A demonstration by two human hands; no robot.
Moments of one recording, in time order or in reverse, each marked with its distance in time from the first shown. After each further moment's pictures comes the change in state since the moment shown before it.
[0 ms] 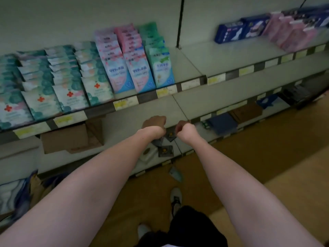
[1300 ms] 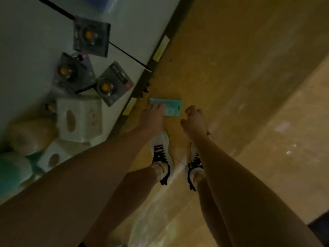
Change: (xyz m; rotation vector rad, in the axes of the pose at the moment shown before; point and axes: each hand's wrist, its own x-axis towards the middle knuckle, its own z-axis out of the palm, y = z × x) left_hand 0.274 -0.007 0.692 0.378 -0.643 0.321; right_hand 0.204 0.526 0.483 0.538 -0.072 0.823
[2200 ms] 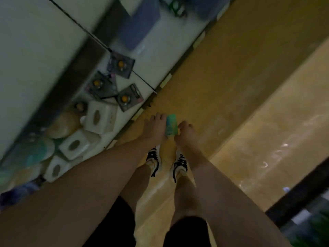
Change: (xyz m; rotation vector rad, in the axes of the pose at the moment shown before) left_hand -0.140 0.048 -0.124 -0.014 0.051 0.001; right_hand -0.173 -0.091 -0.113 -0.158 -0.018 -0.126
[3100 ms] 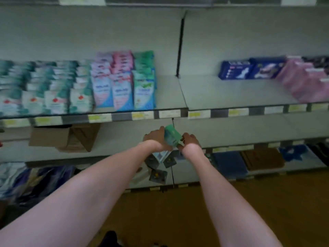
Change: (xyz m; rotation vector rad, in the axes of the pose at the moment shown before) left_hand -0.395 0.000 -0.367 -0.643 0.652 -0.598; right_hand -0.309 -0.323 -0.263 -0.531 0.095 -0.864
